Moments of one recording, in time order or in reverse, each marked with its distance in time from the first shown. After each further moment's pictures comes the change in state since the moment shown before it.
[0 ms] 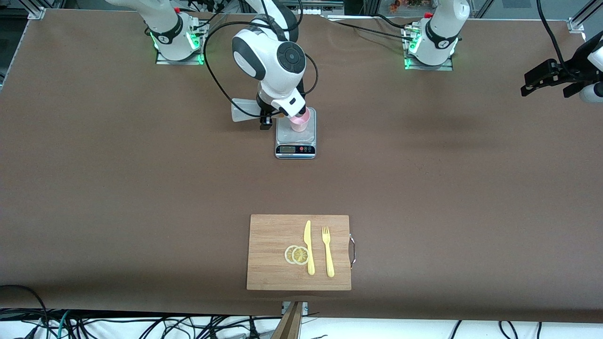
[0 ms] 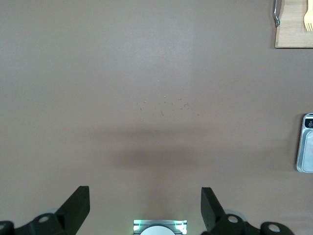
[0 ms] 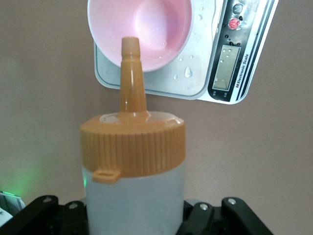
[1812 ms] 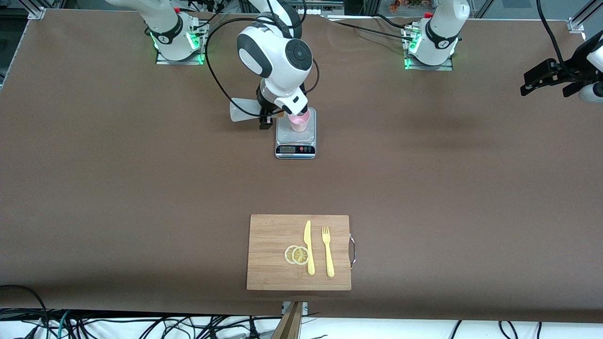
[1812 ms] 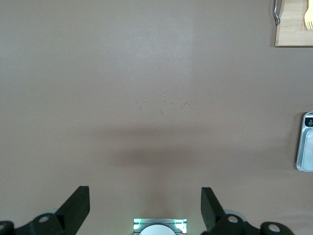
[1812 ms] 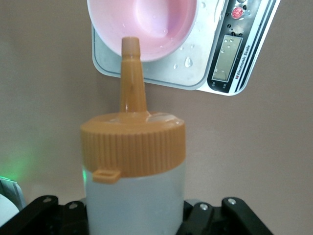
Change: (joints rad) left arm 0.000 0.000 -0.001 0.000 0.000 -0.005 0.000; right arm 0.021 0.020 -0.003 0.039 -0.054 -0.057 0.000
